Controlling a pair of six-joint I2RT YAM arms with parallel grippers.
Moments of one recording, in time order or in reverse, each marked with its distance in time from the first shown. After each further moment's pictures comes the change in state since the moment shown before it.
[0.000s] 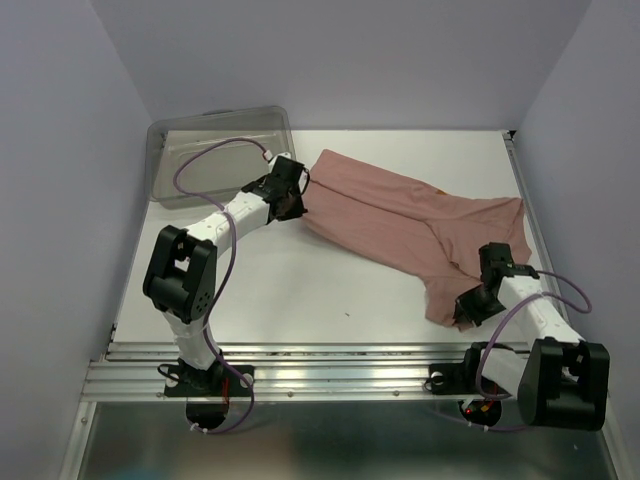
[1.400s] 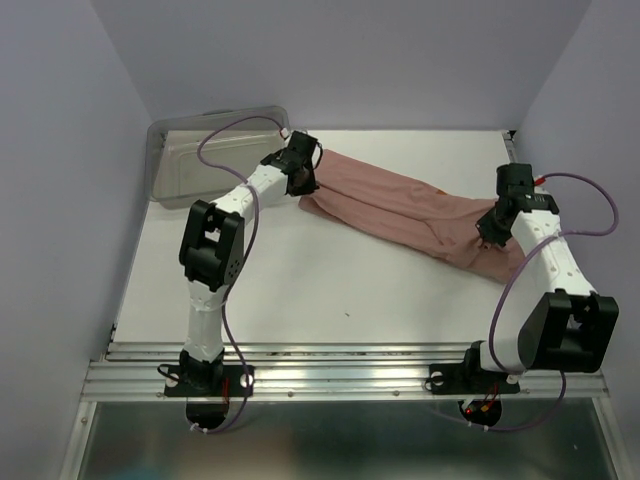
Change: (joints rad) left arm 0.024 0.351 0.479 -0.115 0.022 0.052; right arm 0.000 0.281 0.633 0.044 0.241 -0.274
